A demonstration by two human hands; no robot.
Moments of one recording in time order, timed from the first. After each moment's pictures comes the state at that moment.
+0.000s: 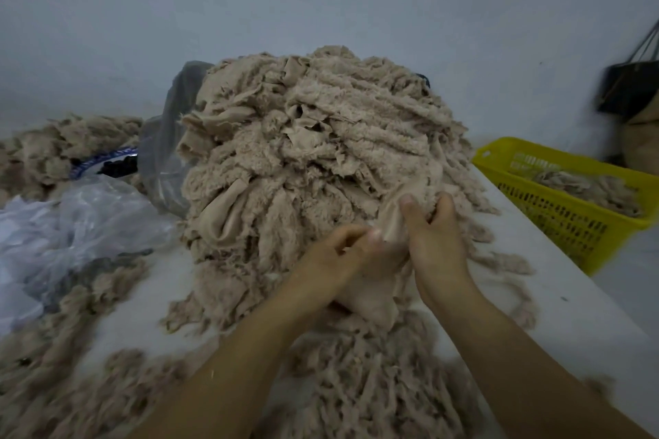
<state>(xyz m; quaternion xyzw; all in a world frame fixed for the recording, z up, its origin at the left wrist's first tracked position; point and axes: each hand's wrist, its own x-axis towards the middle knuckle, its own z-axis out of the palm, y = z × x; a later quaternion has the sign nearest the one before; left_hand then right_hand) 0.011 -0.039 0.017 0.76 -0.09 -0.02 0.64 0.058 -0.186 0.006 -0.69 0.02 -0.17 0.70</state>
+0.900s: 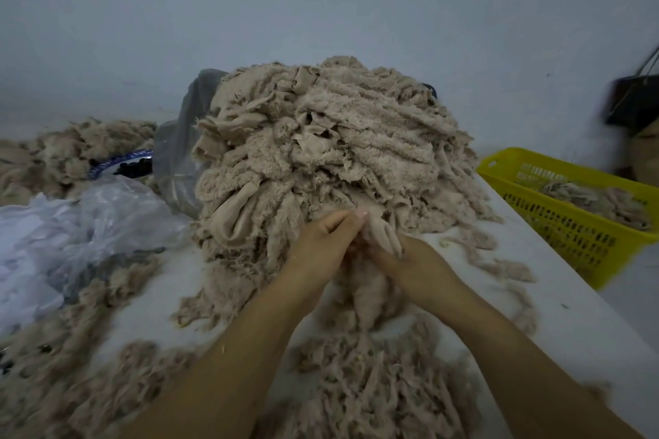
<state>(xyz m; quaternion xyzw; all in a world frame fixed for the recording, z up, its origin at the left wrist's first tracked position) 0.025 -0.033 0.022 0.70 -0.06 0.02 0.71 0.033 -0.188 0.011 -0.84 -0.16 0.01 0.51</state>
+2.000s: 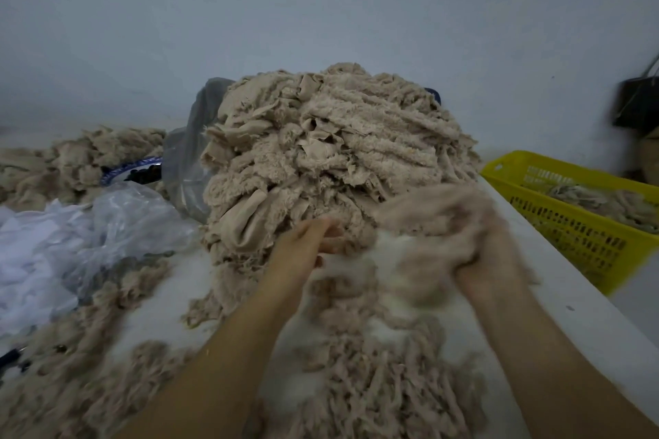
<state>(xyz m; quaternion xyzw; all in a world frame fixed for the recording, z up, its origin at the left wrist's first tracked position) 0.025 -0.006 0.016 0.69 0.08 0.06 0.71 0.052 -0.229 0.022 -0.37 0.05 -0.03 0.93</state>
